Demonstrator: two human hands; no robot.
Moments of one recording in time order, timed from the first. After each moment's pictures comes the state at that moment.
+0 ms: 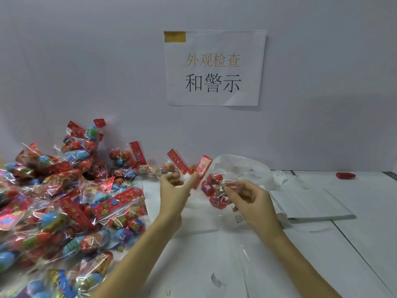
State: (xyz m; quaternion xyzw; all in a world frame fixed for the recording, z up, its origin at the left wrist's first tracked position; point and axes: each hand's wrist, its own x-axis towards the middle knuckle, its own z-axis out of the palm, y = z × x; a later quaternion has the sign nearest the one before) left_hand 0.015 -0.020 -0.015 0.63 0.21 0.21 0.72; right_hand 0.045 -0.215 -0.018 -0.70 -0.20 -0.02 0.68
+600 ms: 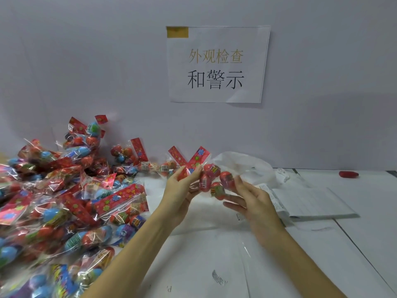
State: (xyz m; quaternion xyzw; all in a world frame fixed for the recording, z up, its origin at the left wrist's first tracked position) left_hand 0.009 -0.022 -0.001 0.53 0.07 0.13 0.84; right_hand 0.036 -0.209 -0.010 -0.61 -0.11 0.11 0.78
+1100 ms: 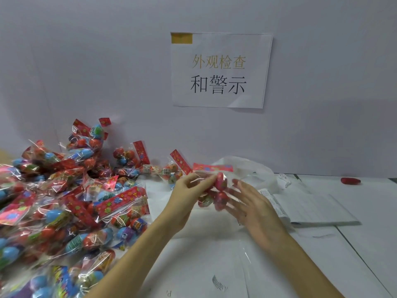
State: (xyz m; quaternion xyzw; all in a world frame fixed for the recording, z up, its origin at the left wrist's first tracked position) left_hand 0.002 -0.030 0.001 0.64 0.01 0.10 0.77; right_hand 0.046 -0.215 -0.013 -0.50 -0.08 0.20 0.84
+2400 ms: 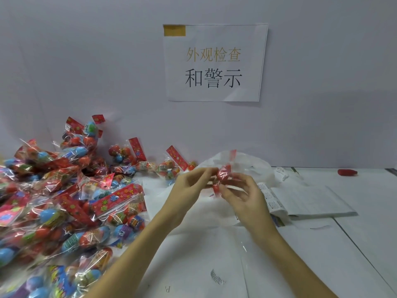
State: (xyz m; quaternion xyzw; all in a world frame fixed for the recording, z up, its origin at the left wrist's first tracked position) left_hand 0.003 -0.033 0.001 0.71 -0.06 0.14 0.69; right_hand 0.041 -0.202 -0.024 -0.67 -0.16 -0.01 0.73
